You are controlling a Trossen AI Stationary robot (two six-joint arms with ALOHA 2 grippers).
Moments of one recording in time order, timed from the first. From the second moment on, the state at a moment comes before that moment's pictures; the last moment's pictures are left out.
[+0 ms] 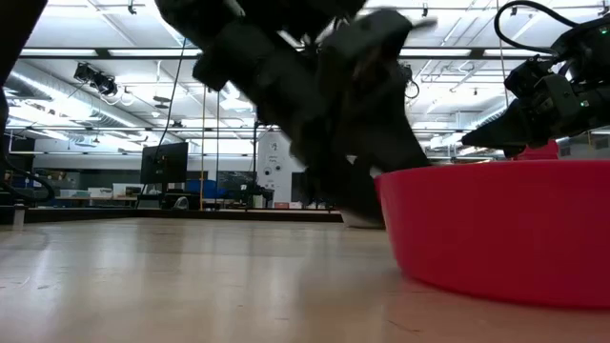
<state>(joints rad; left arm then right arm) -0.29 2.12 1.29 0.14 0.00 -0.54 -0.27 0.25 0.01 0.01 -0.04 0.06</state>
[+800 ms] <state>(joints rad) -0.29 2.18 1.43 -0.04 -0.02 -0.46 -0.27 0.27 0.01 0.02 -0.06 0.06</state>
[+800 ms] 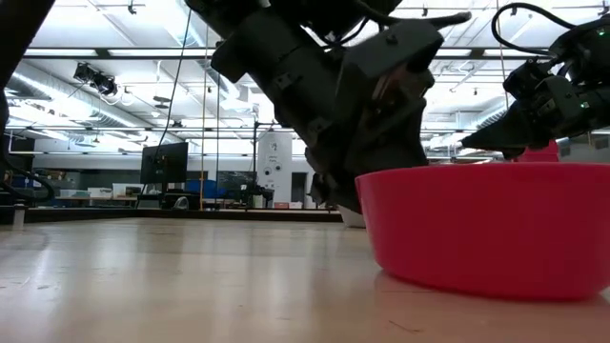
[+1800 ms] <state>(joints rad) -0.15 2.13 1.32 0.47 -0.27 0.00 -0.27 0.27 0.01 0.02 -0.06 0.06</state>
